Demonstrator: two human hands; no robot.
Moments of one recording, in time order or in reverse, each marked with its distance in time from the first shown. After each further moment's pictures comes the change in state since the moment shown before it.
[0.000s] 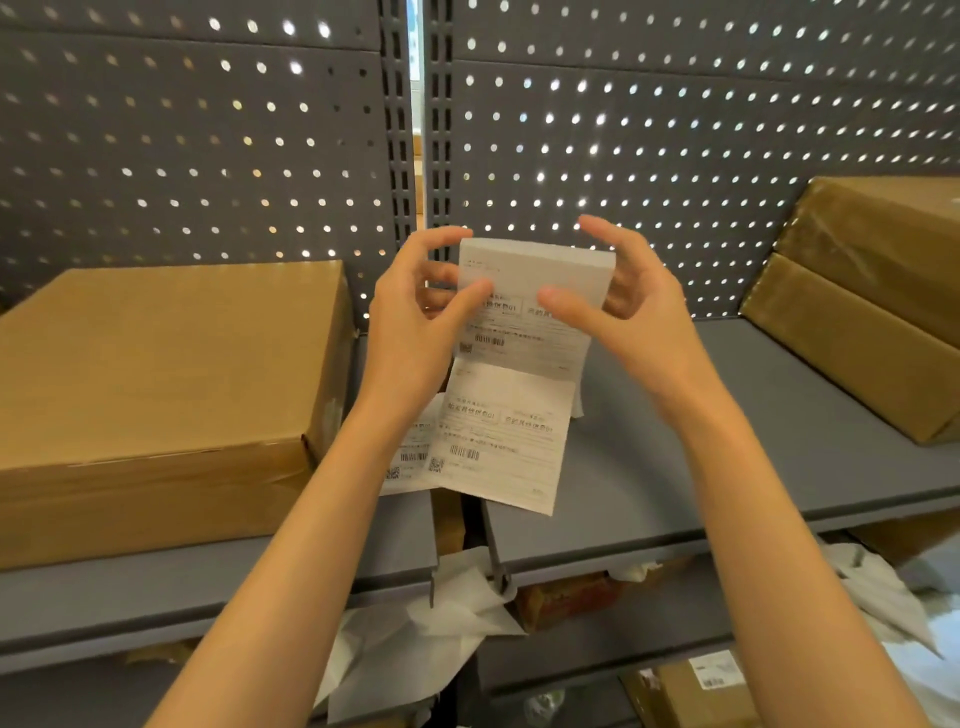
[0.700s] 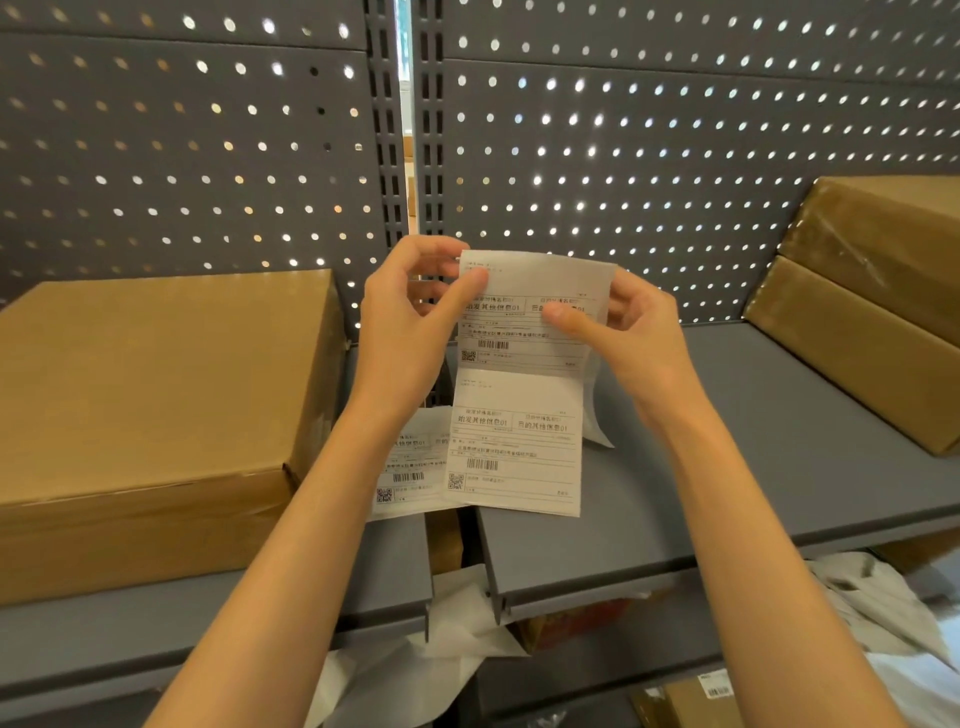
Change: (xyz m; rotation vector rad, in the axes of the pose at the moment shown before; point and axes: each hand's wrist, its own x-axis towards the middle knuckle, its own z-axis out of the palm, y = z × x) left_hand 0.019 -0.014 0.003 0.049 0.052 0.011; right_hand 0.017 0.026 -0.001 0.103 0.019 0.003
